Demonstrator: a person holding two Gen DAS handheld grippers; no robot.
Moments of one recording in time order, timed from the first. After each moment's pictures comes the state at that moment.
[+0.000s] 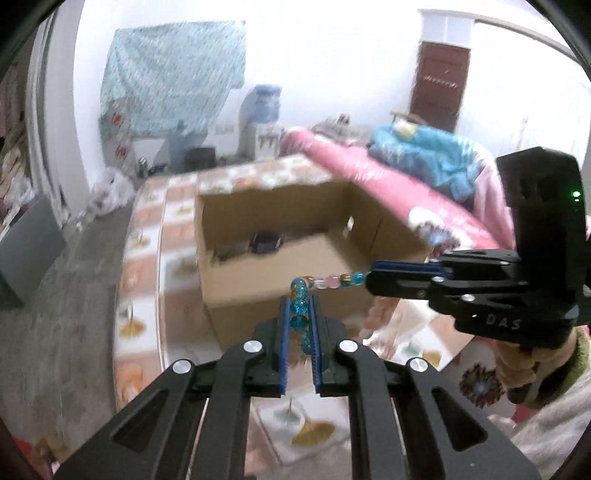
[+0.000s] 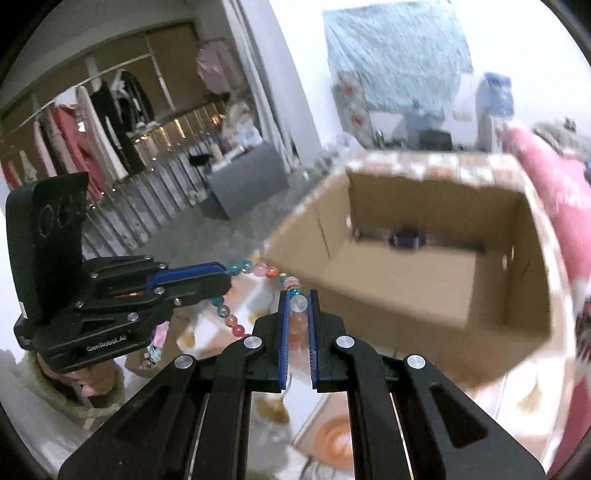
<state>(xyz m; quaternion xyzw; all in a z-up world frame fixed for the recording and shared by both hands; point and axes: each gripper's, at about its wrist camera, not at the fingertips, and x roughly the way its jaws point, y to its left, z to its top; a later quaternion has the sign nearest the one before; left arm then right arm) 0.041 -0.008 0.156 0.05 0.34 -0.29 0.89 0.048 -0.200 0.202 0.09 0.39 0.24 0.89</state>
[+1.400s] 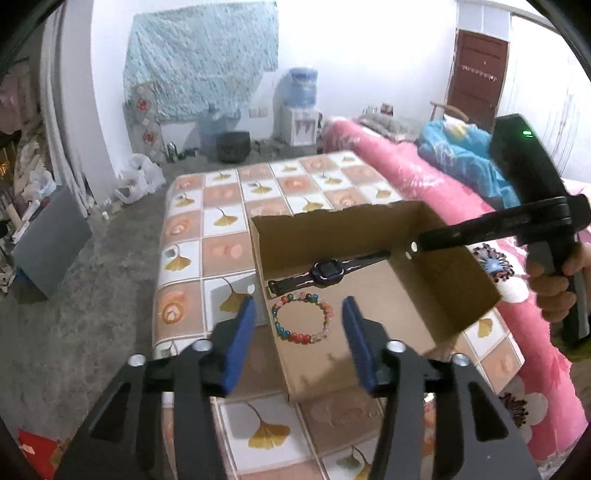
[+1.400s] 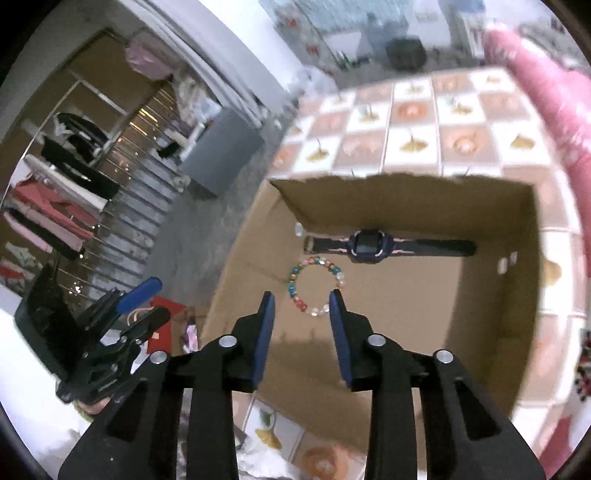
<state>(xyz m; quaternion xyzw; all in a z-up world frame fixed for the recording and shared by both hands) 0.134 0.006 0.175 0.06 0.38 -0.21 0.90 0.192 -0.277 0.197 0.20 0.54 0.21 0.79</state>
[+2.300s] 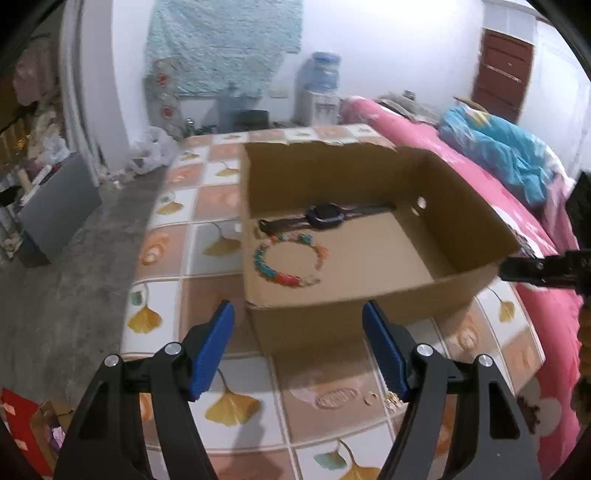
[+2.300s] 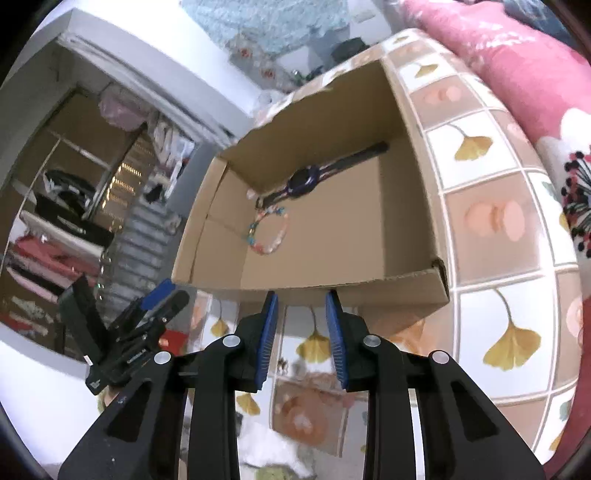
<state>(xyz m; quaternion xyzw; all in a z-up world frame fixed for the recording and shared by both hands) 0.118 -0.016 0.096 0.04 0.42 -0.17 0.89 0.103 -0.336 0.131 0.30 0.52 0.14 0.79</state>
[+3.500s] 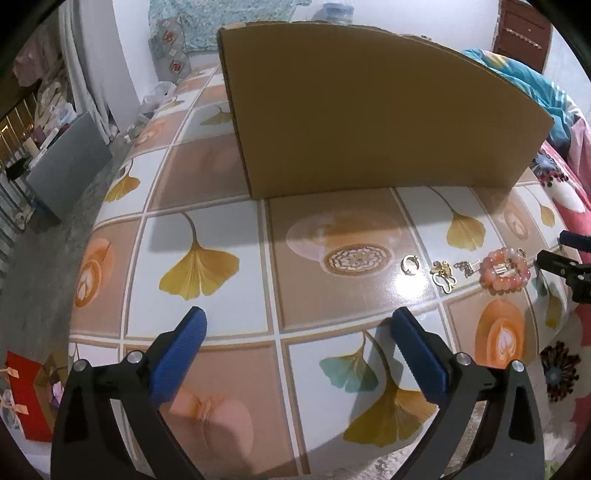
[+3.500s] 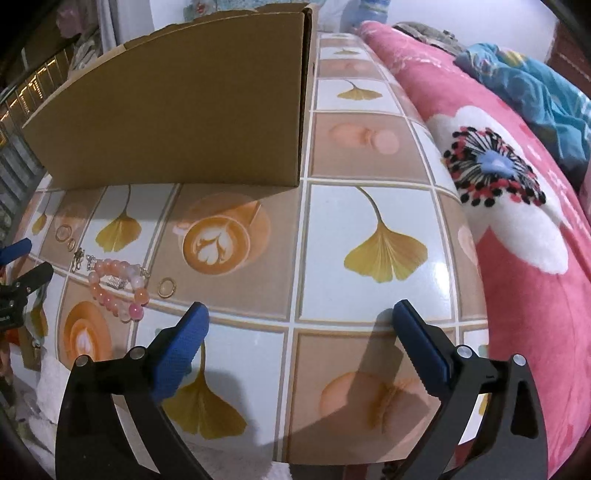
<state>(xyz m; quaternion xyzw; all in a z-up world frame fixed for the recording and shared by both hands) 0.064 -0.014 -0.009 0.08 0.49 -0.13 0.86 0.022 -0.319 0.053 0.01 0.57 -0.05 0.82</state>
